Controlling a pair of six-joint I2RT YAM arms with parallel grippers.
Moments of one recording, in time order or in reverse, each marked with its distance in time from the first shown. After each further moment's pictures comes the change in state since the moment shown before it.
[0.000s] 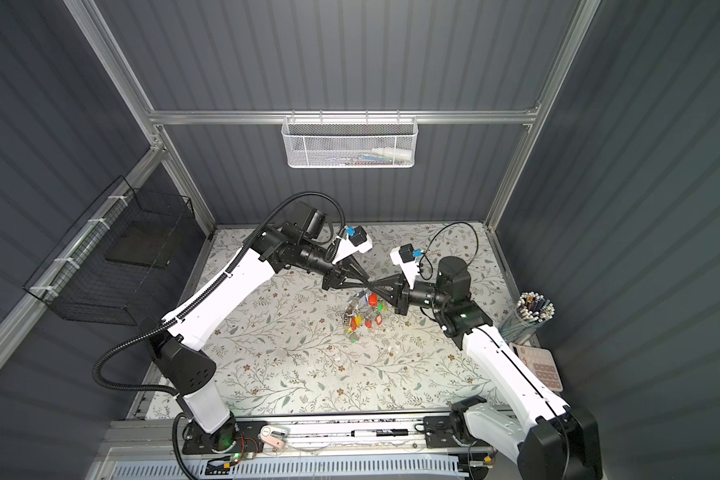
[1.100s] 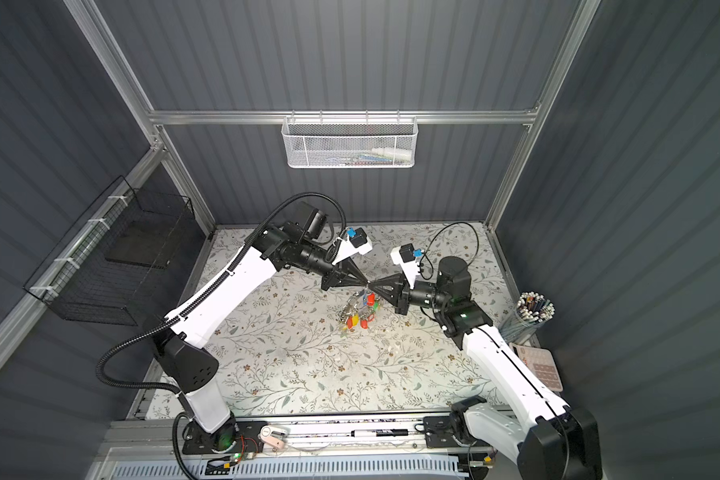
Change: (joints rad) left arm 0.000 0.020 0.019 -0.048 -0.018 0.020; right arm -0.001 0.000 0.000 0.003 0.004 0.001
